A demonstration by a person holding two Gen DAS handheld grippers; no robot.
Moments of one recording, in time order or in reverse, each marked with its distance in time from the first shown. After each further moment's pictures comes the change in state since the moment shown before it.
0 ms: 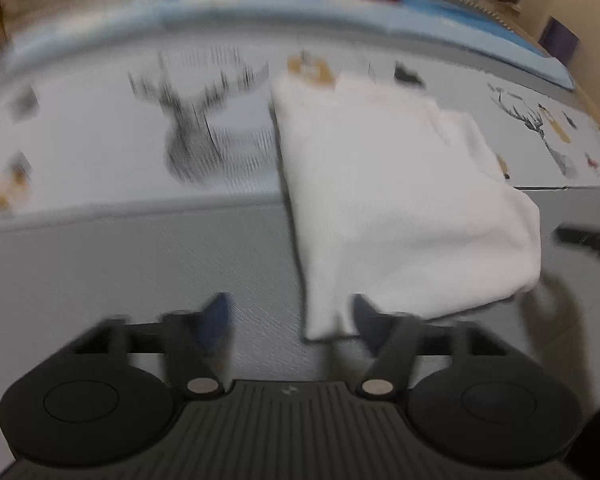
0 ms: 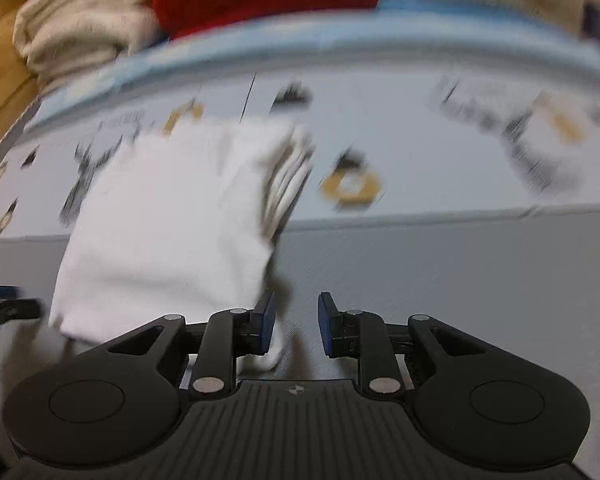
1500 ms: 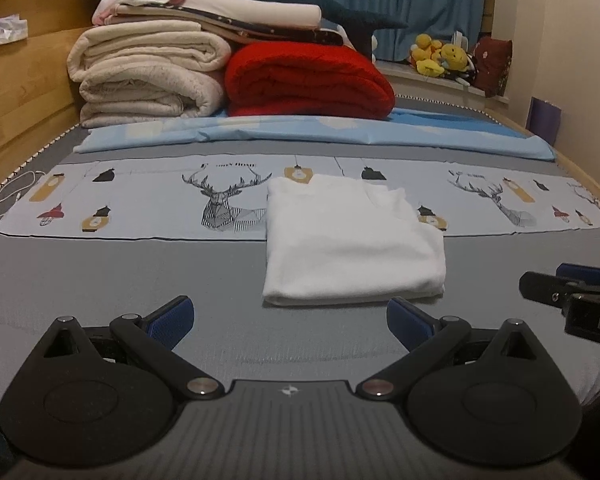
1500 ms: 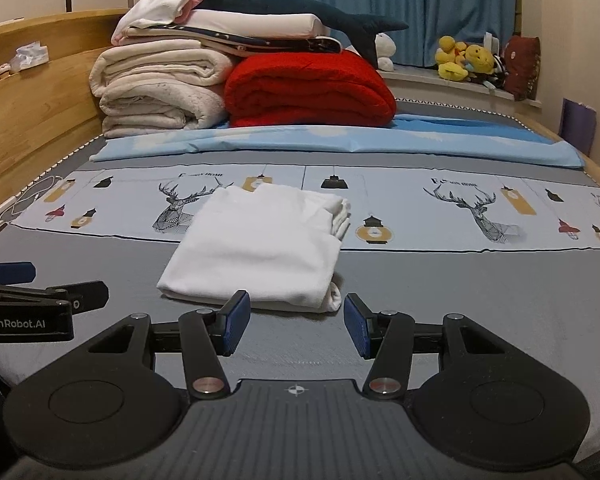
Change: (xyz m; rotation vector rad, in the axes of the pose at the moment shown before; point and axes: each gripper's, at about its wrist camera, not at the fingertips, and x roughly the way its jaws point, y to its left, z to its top) left arm -0.149 -0.087 -0.125 -0.076 -0.367 0.099; right arm -0.156 0.068 -0.118 -0.113 -0.289 0.015
